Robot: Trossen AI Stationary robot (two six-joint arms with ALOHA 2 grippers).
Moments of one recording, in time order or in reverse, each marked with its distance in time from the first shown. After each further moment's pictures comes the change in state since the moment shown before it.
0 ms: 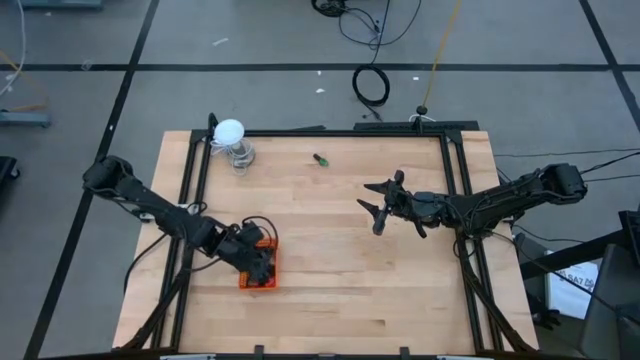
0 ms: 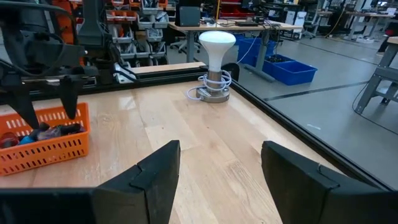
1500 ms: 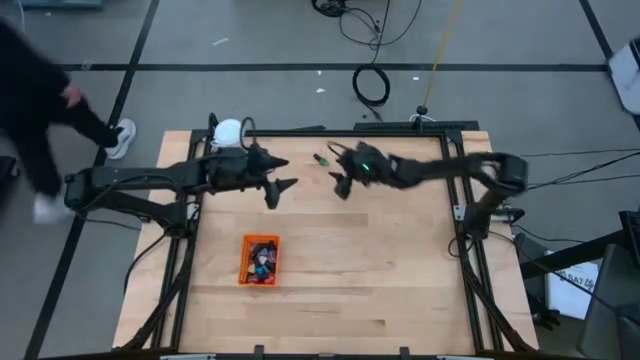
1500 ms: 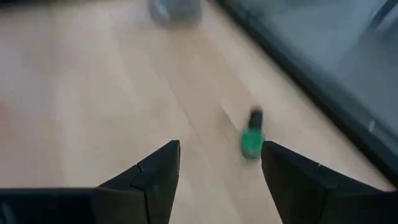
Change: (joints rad) left arm 0.629 -0.182 0.198 0.379 0.071 0.933; right arm -0.425 0.499 0.448 -0.296 -0.389 -0.032
